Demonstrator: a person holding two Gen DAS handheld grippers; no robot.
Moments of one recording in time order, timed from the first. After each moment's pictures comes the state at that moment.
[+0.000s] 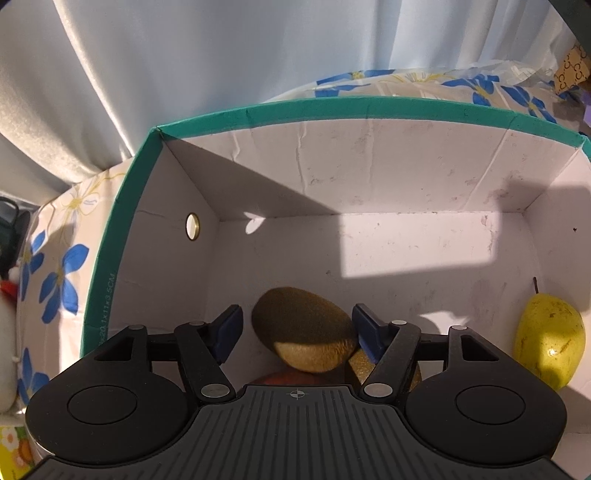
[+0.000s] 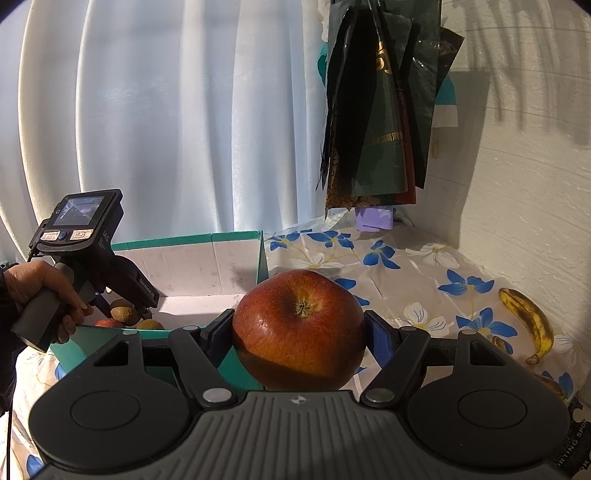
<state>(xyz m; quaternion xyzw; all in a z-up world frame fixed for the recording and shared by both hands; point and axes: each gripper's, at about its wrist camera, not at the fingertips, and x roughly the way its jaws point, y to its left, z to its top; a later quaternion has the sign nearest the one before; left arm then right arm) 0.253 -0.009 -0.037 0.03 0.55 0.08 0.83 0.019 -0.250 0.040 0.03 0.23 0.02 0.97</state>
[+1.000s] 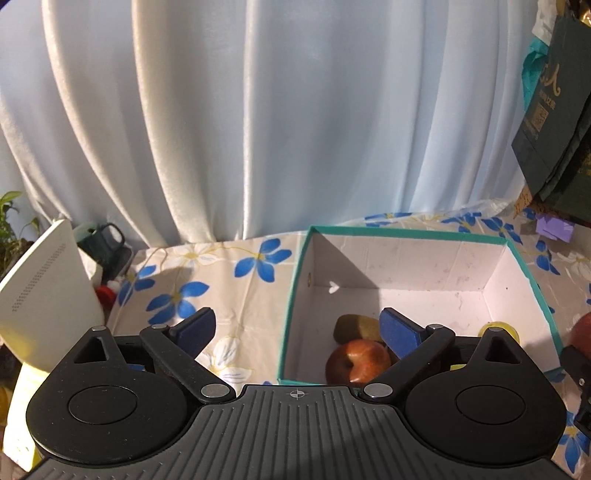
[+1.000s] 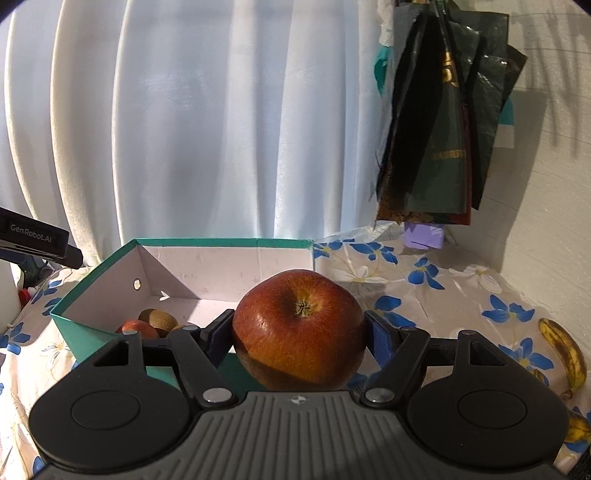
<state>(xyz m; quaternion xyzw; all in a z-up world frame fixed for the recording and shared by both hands) 0.078 0.037 0.084 -0.02 0.34 0.13 0.93 0.053 -0.203 0.044 -0.01 0.22 0.09 0.97</state>
